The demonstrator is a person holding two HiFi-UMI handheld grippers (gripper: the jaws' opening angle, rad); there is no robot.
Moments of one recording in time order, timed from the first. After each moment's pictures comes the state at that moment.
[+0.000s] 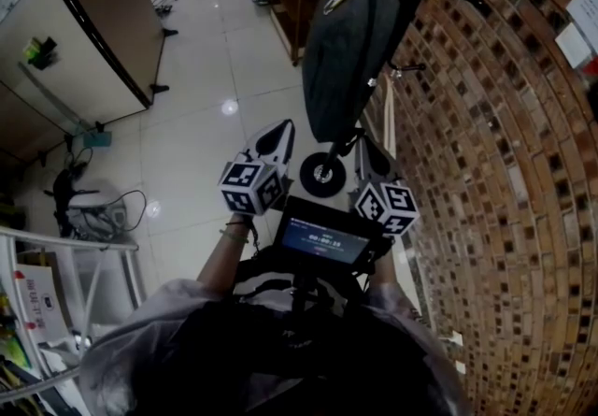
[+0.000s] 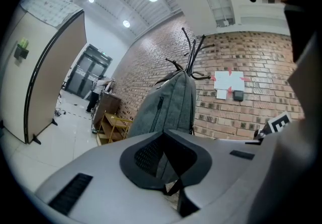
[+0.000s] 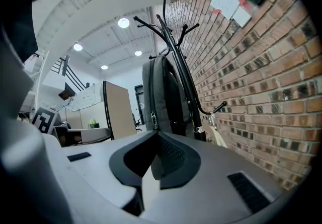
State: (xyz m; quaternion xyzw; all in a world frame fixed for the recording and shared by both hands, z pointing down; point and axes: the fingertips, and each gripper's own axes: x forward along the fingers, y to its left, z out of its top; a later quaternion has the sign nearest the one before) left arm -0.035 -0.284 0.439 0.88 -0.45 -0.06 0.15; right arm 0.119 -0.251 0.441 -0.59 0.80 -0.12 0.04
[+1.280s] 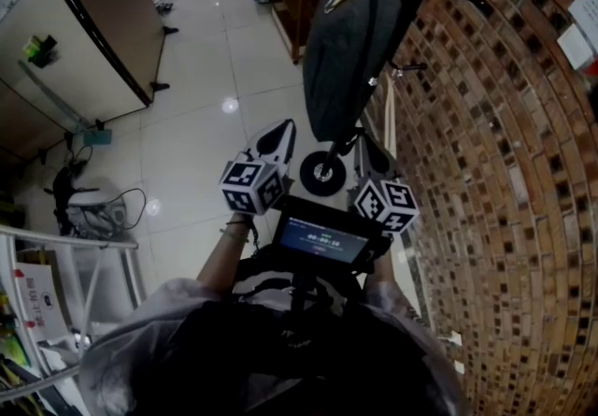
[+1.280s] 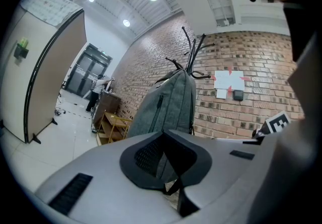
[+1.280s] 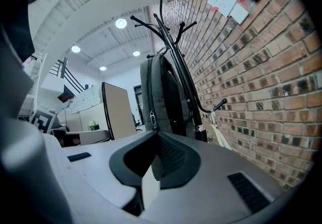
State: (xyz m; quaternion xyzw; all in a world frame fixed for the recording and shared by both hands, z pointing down) left arm -0.034 -0.284 0.439 0.88 -0.45 -0.06 0.15; right arm 0.117 -0.256 0.442 -0.59 0.79 -0.13 0.05
